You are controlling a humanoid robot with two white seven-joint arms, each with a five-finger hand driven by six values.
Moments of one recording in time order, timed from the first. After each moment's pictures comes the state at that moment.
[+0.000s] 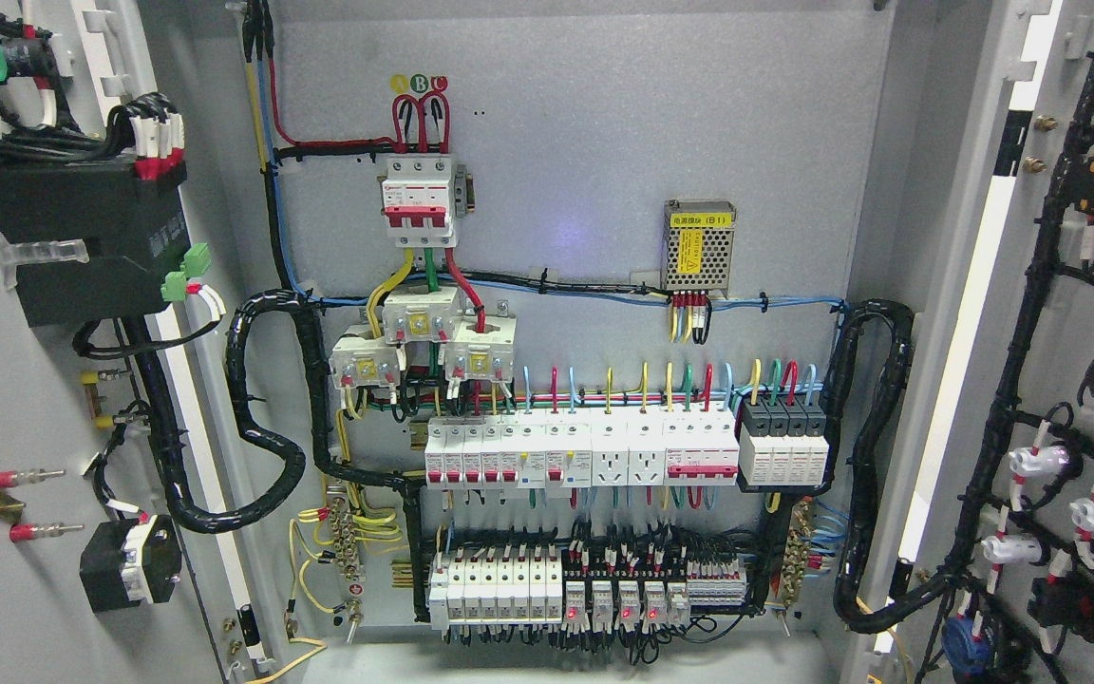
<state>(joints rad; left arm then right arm) 0.32 0.23 -0.37 -0.98 0.32 -0.15 0.14 -0.53 0.08 0.71 -1.58 -0.47 0.32 0.61</state>
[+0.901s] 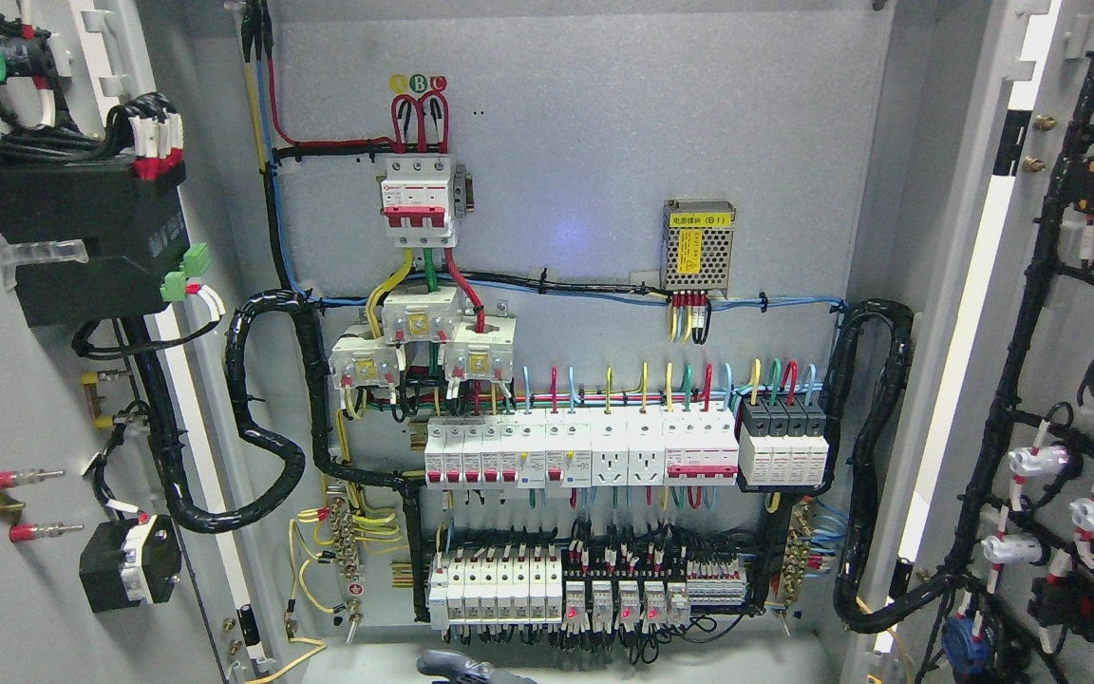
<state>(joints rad) 0.29 0.40 -0.62 -1.36 0.36 -0.14 0.14 -0.24 -0.15 0.53 -1.81 -0.46 0.22 0.31</state>
